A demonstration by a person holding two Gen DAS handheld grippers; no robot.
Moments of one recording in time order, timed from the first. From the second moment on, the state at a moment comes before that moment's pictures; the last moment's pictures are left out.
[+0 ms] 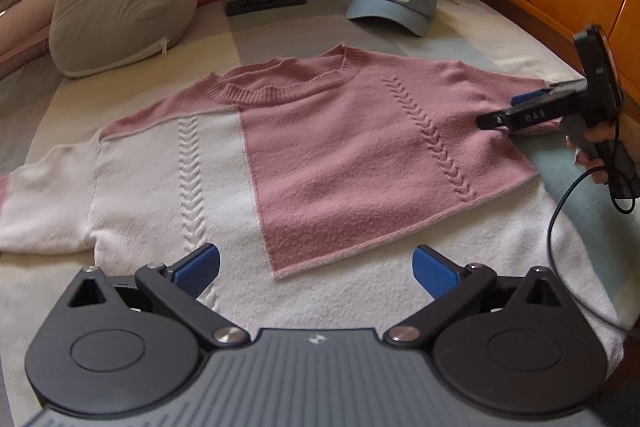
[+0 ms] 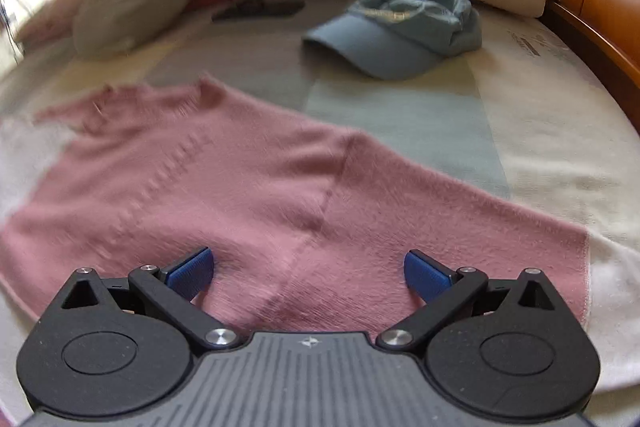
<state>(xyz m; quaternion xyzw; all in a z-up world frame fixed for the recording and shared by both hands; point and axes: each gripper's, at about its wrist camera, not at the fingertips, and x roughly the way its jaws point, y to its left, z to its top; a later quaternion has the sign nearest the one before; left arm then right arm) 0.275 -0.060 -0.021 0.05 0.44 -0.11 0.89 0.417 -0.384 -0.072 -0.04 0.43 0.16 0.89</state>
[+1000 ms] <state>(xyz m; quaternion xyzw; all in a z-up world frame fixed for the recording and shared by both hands) 0.315 0.004 -0.069 0.05 0.40 -0.14 0.90 0.363 -0.231 -0.062 -0.08 0.40 0.25 0.88</state>
